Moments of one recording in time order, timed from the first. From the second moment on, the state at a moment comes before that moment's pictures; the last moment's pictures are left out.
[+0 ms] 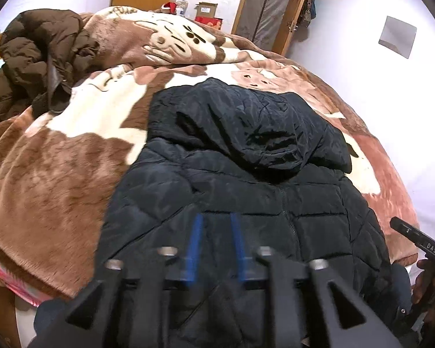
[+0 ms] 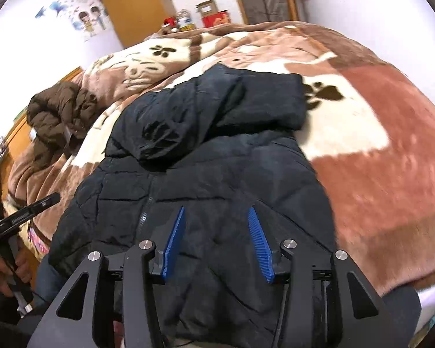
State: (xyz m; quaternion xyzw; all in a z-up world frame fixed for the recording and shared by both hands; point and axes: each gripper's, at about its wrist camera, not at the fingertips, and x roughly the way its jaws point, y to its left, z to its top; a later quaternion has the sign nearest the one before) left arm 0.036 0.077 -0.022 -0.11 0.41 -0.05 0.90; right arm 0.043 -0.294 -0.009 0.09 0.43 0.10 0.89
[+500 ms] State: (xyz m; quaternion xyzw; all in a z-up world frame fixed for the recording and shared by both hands) left arm 0.021 0.130 -0.034 -0.10 0.42 0.01 0.90; right arm 0.026 -0.362 -0.034 0.15 0.45 0.02 0.88
